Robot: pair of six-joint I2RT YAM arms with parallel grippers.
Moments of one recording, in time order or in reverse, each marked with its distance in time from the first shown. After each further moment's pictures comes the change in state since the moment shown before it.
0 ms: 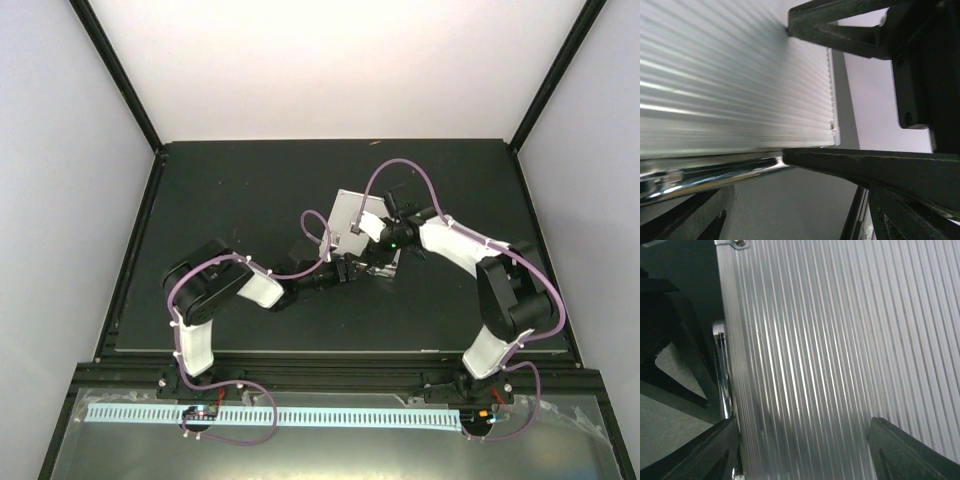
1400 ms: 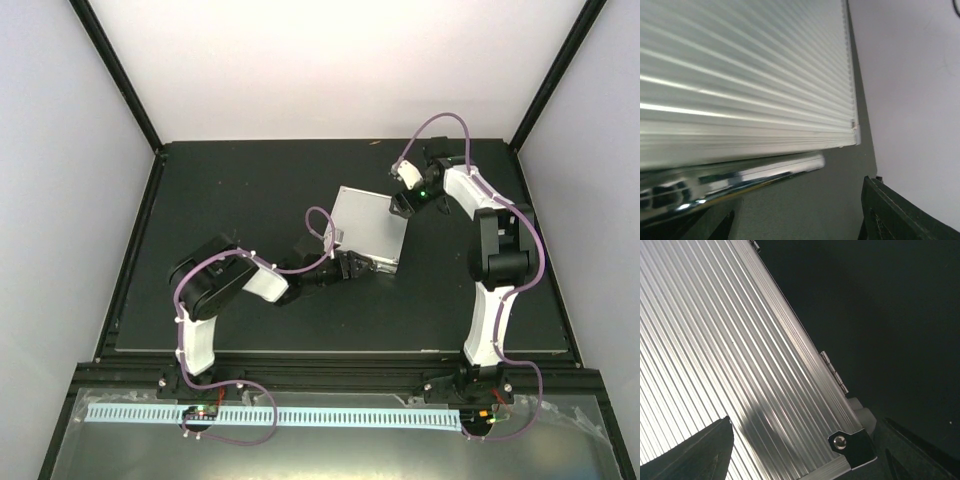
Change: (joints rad) left arm 0.014 0.042 0.068 -0.058 -0.003 0.052; right arm -0.332 0.380 0.566 -0.270 -0.050 0.083
